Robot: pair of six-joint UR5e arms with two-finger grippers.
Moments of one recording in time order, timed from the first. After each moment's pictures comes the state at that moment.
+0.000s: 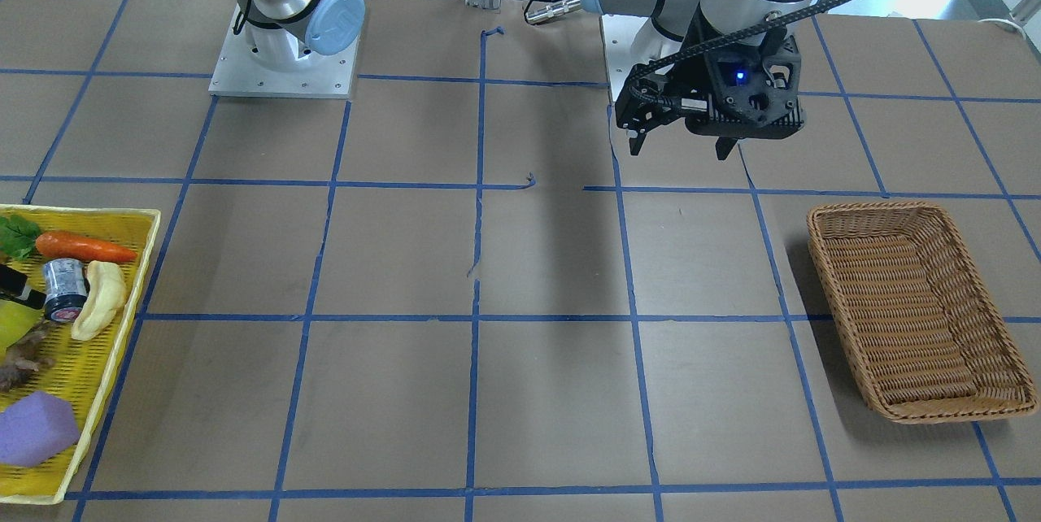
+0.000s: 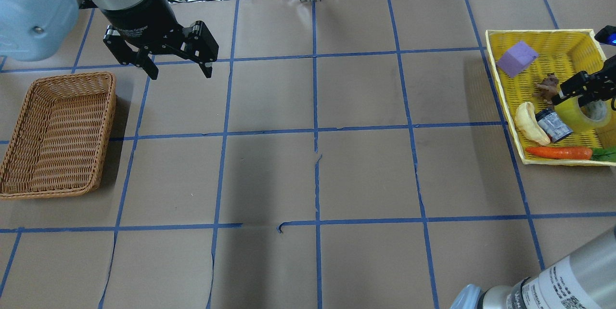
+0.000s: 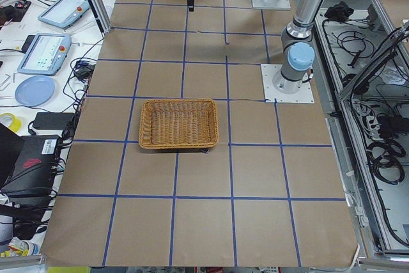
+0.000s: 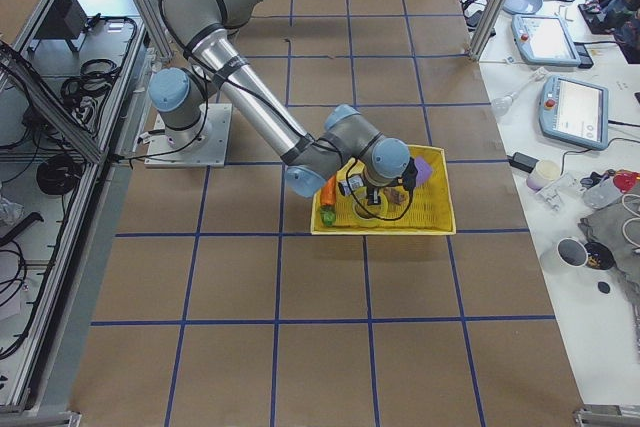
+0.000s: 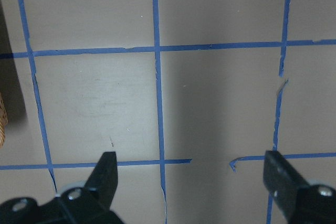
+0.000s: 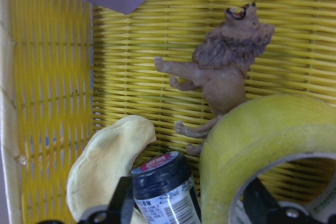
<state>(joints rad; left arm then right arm) -1.63 -1.62 -1.49 -1.61 1.56 -0.04 0.86 -1.08 1.59 -1.86 -1.33 -0.76</state>
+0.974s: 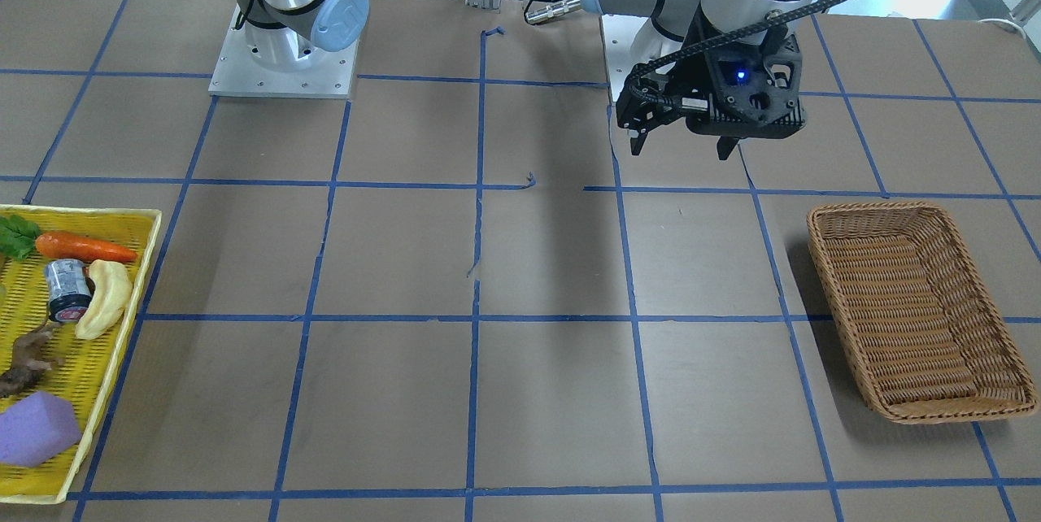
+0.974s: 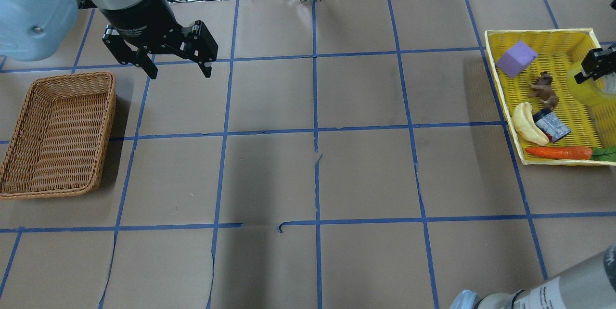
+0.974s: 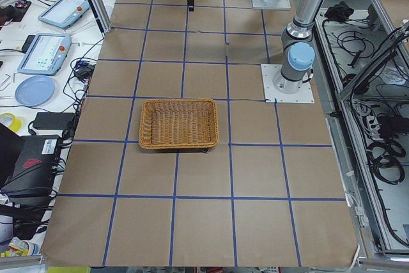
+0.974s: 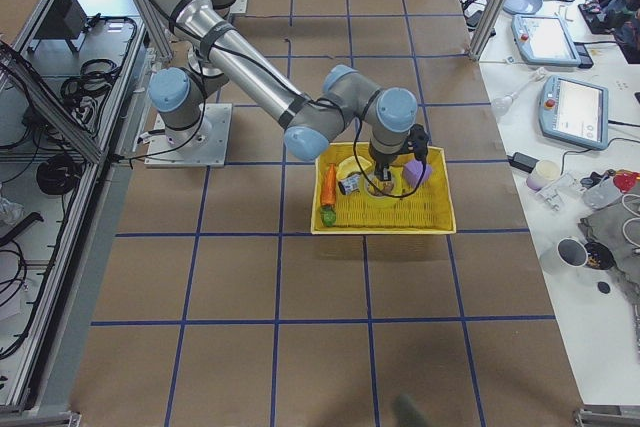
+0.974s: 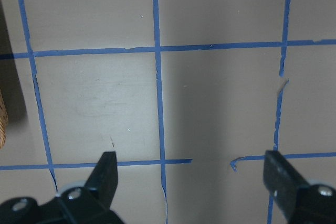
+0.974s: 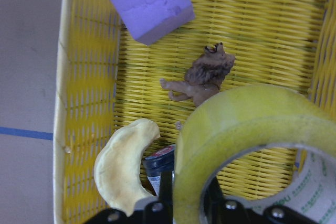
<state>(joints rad) -1.63 -1.61 -1.49 -1.61 1.56 -0.04 0.96 -1.22 1.54 -1.85 -1.42 -0.73</state>
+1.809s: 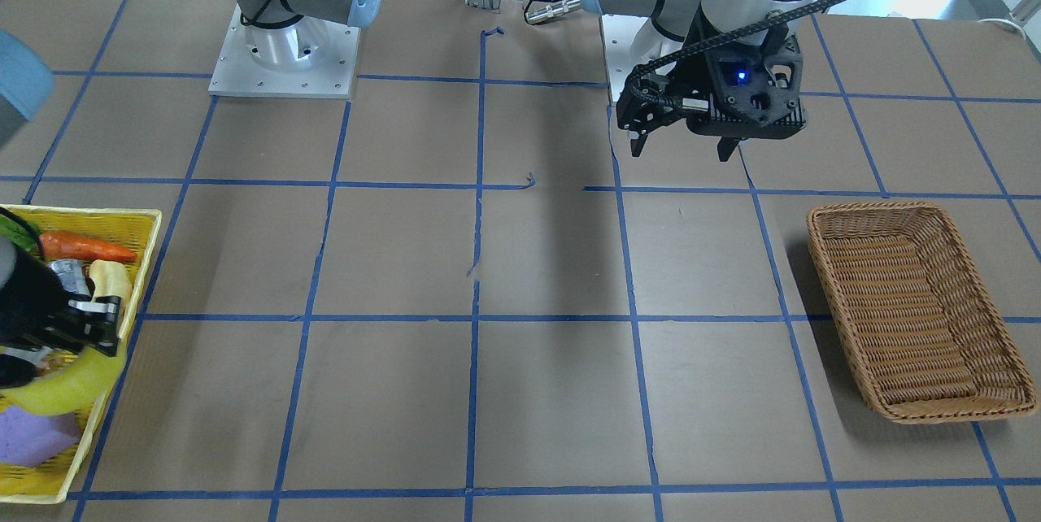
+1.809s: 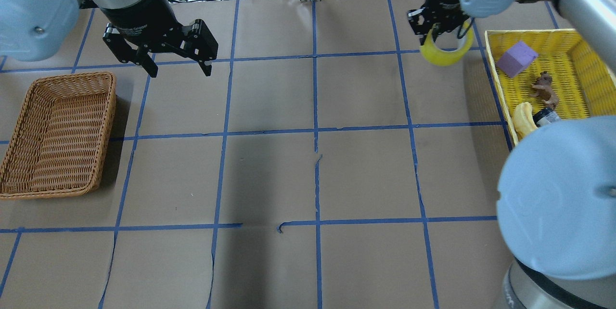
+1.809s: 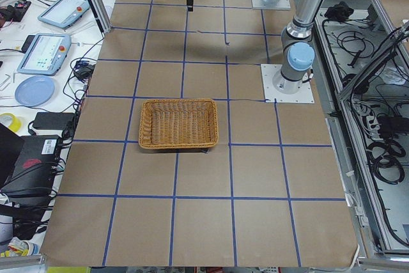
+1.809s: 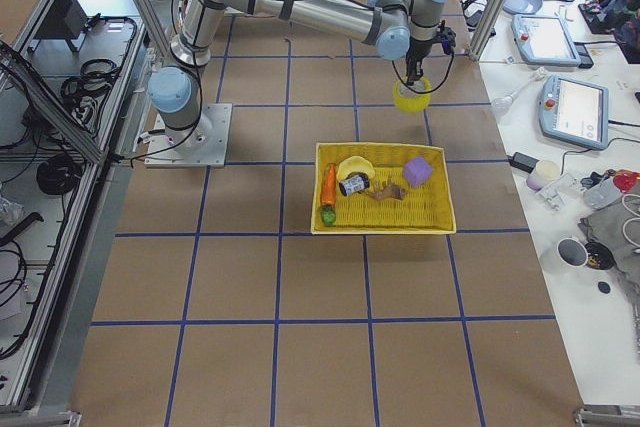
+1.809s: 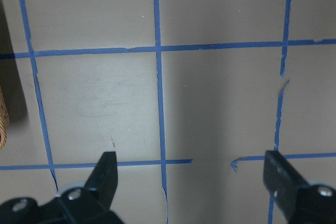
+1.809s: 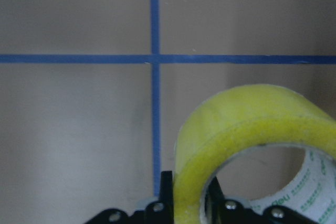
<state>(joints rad) -1.63 -1.62 -1.49 -1.60 1.56 -0.03 1.58 -0.97 1.26 -1.90 -1.58 0.04</state>
